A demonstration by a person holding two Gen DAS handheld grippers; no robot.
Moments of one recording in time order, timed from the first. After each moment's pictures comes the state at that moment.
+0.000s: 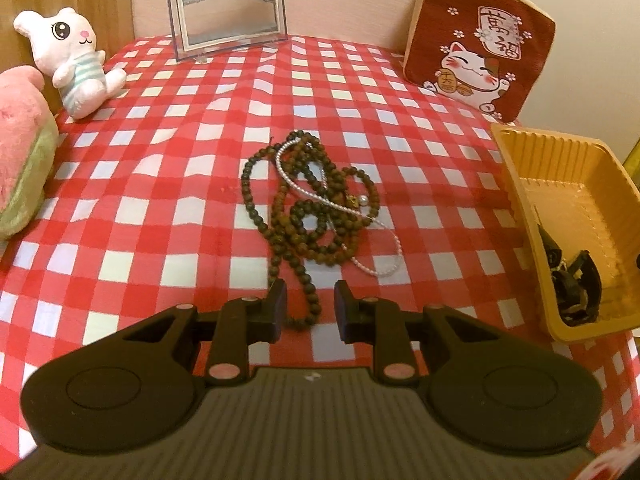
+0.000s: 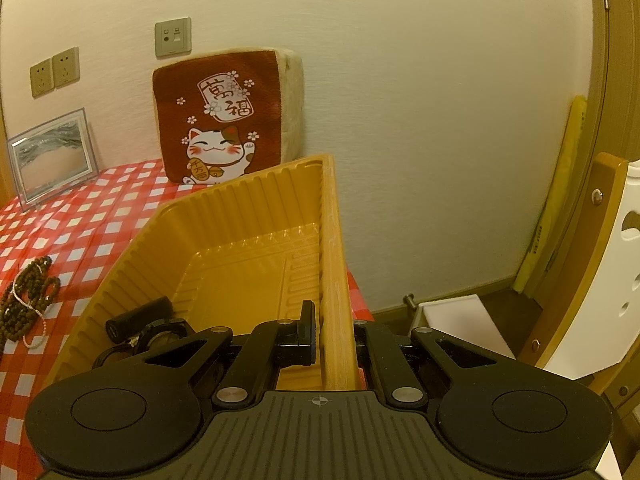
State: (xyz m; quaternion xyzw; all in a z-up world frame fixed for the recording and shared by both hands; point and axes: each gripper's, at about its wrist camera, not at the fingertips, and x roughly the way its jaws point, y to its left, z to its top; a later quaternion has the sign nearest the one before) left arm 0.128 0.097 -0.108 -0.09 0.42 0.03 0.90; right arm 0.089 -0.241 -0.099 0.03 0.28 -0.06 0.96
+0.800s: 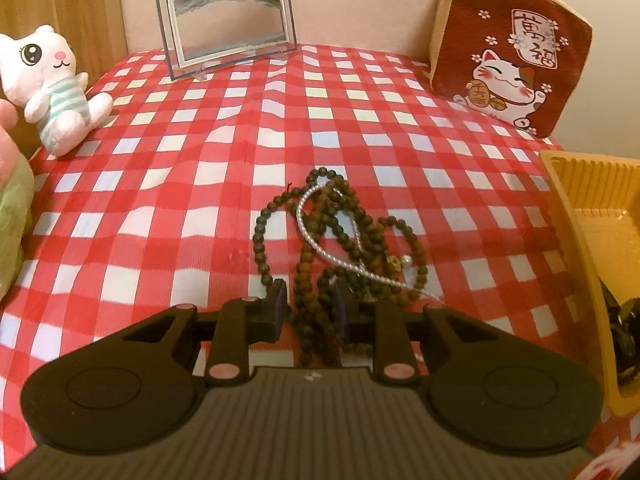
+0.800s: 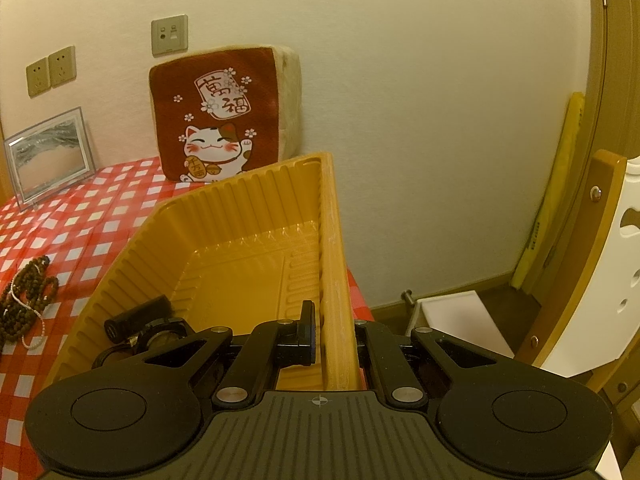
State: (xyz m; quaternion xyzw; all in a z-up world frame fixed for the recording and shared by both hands) left arm 0.198 0.117 -0.127 -0.07 0.42 0.04 0.91; right arm 0.090 -0.243 -0.098 0.04 0.29 -0.06 0.96
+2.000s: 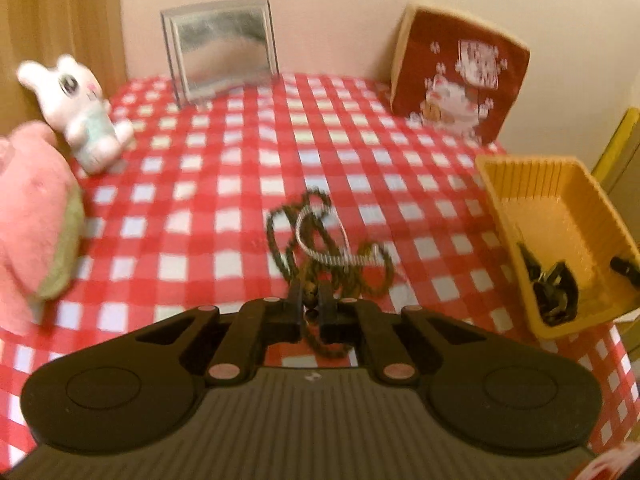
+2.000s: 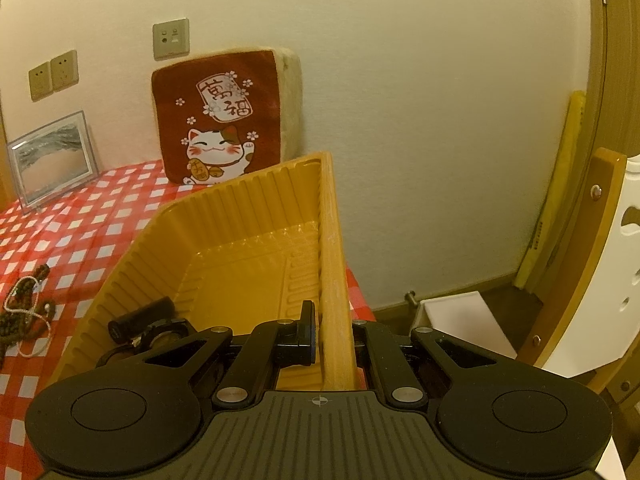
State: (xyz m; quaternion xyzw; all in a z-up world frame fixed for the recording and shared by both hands) left arm 0.114 0.142 -0.053 -0.06 0.39 -0.01 0.92; right arm 0.085 -0.245 -0.097 0.04 0.28 -0.06 0.96
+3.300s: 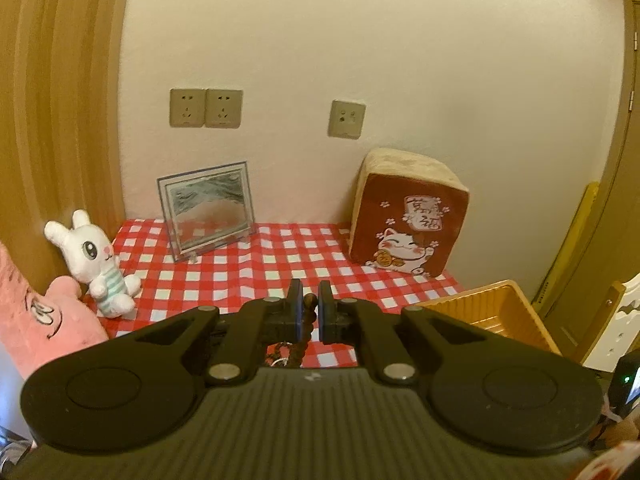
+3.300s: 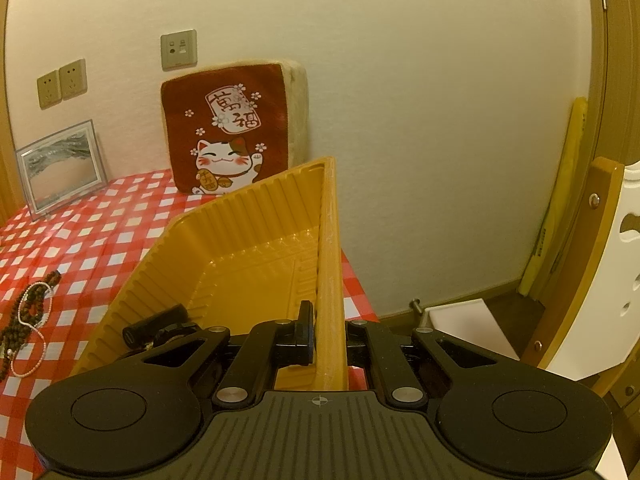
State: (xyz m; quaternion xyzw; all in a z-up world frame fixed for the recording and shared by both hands) left arm 0.080 0.135 0.089 -0.06 0.23 -0.04 0.97; right arm 0.075 -0.240 -0.090 0.04 0.27 -0.05 0.96
